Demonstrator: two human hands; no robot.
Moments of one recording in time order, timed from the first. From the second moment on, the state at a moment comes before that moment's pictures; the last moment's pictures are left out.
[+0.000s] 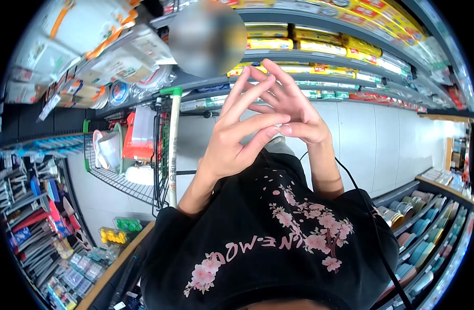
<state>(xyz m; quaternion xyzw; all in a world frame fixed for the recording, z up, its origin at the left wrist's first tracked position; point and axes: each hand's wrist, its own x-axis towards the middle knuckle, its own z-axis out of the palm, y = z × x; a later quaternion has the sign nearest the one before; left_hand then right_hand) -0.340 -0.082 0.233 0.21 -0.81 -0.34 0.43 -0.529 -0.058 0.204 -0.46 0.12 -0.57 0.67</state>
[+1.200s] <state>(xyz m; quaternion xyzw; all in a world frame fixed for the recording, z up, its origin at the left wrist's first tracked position) -0.437 -0.085 0.232 0.18 -0.82 -0.40 0.37 -0.621 -0.042 0.201 -0.40 0.17 -0.60 0.67</state>
